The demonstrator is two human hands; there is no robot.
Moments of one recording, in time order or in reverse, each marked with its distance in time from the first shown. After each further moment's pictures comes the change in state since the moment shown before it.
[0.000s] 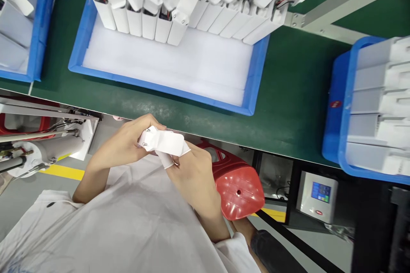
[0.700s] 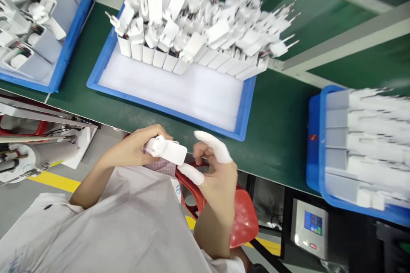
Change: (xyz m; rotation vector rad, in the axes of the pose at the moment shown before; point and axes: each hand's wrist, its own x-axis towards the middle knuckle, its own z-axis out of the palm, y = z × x) left_hand 0.020 -0.008 -0.010 -0.084 -0.074 0.070; right_hand 0.018 0.029 -0.026 0.428 0.100 0.160
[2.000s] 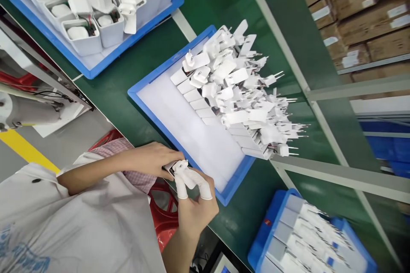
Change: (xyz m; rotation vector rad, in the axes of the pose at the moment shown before) left_hand 0.029 -0.033 -0.012 0.273 0.070 0.126; right_hand 0.035 0.013 0.039 -0.364 0.033 -0.230
